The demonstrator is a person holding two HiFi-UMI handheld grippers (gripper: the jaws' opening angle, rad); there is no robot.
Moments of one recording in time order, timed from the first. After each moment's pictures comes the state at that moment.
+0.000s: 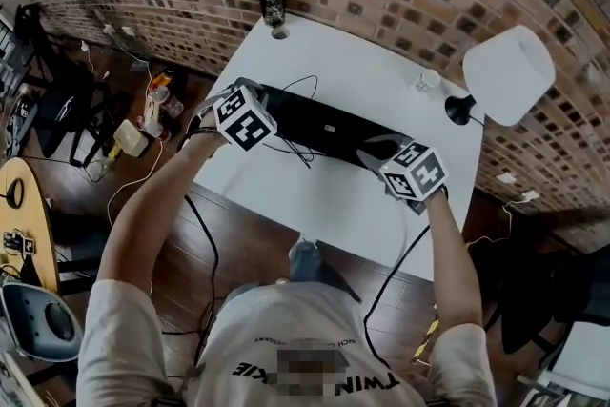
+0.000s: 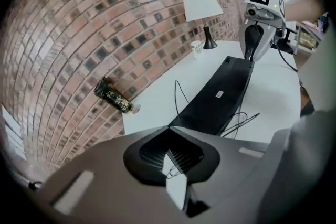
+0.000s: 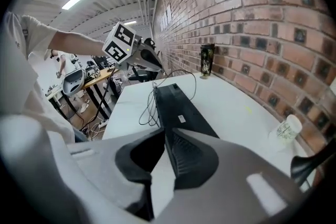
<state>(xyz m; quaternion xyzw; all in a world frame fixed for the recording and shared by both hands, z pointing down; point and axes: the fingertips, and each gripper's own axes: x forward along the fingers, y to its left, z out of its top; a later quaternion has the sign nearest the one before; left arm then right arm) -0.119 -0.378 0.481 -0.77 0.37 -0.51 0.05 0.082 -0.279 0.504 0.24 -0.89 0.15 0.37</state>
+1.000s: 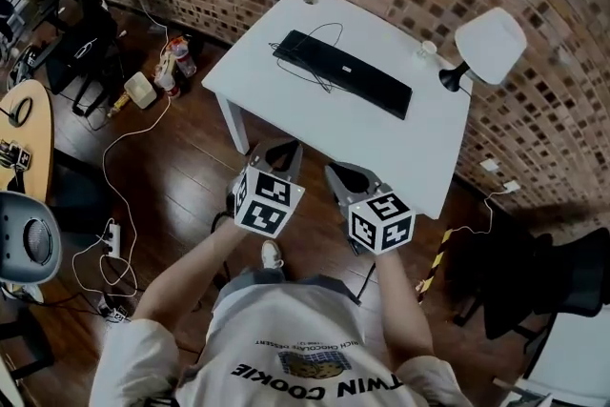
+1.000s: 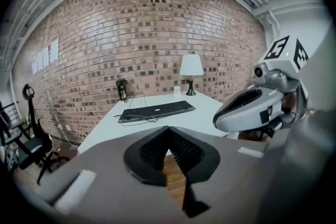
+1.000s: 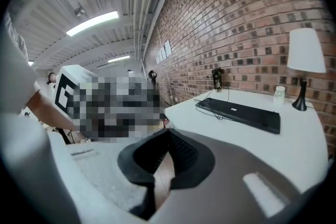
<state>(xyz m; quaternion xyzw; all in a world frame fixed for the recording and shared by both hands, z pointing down) -0.078 -0.024 0.435 -0.83 0.50 -0.23 -0.08 -0.013 0.005 0.440 0.33 -0.91 0.18 0.18</state>
